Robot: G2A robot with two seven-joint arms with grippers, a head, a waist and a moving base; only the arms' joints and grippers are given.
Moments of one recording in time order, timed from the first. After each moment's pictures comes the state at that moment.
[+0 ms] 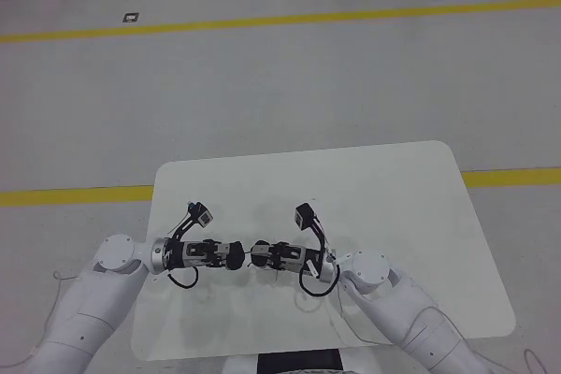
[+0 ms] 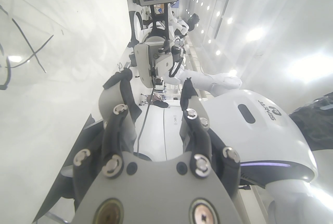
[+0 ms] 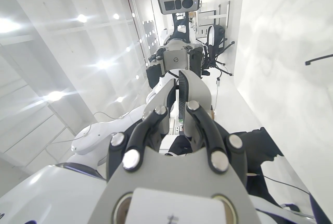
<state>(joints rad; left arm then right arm) 1.32 -0.92 -1.16 -1.32 -0.68 -0.34 -1.39 -1.36 -1.28 0.90 -1.48 0.37 -0.14 0.75</state>
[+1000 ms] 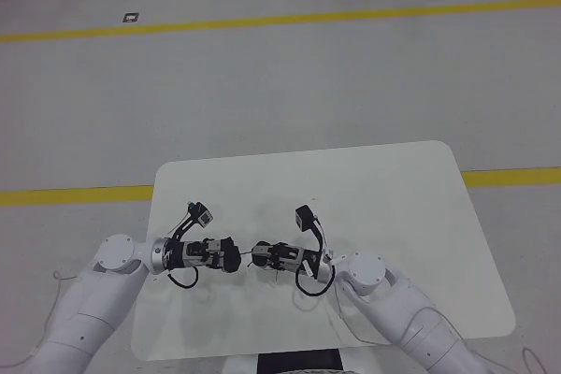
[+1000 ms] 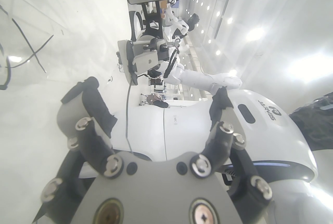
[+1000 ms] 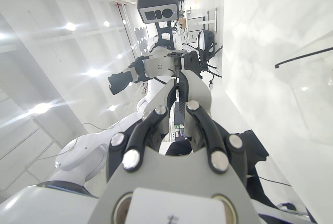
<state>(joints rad) 1.32 -0.92 -1.16 -1.32 -0.68 -0.34 -1.39 -1.36 -1.28 0.88 -1.46 0.33 -0.12 0.69</state>
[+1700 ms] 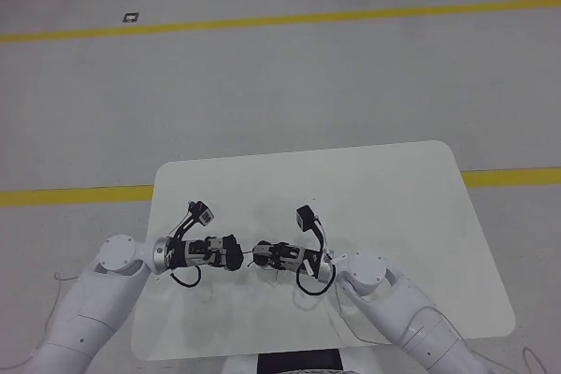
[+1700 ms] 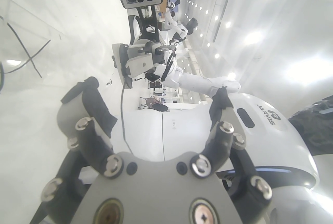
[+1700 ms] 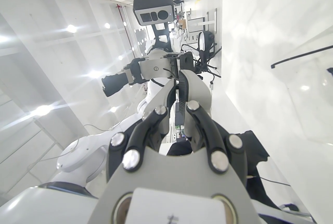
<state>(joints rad) 1.33 -0.92 -1.16 -1.35 -0.68 -0.33 -1.34 -1.35 -1.28 0.88 -1.45 0.34 -0.11 0.69</state>
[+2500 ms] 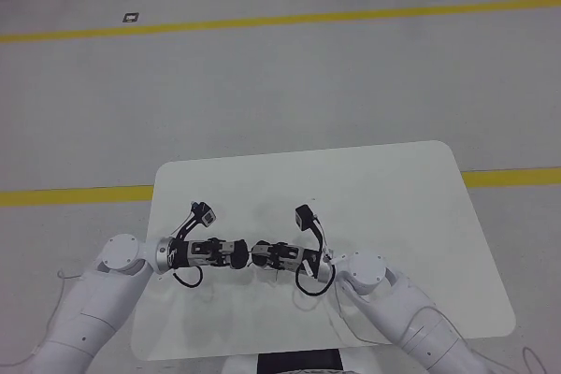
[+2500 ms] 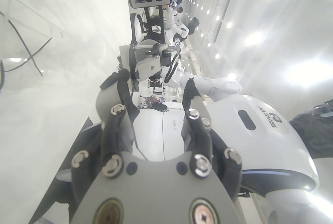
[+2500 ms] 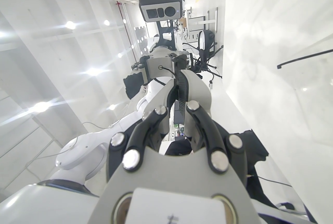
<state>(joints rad) 1.31 -0.92 -1.13 -1.34 -0.68 -0.32 -1.33 -1.35 -1.28 0.87 -1.46 0.33 -0.11 0.69</state>
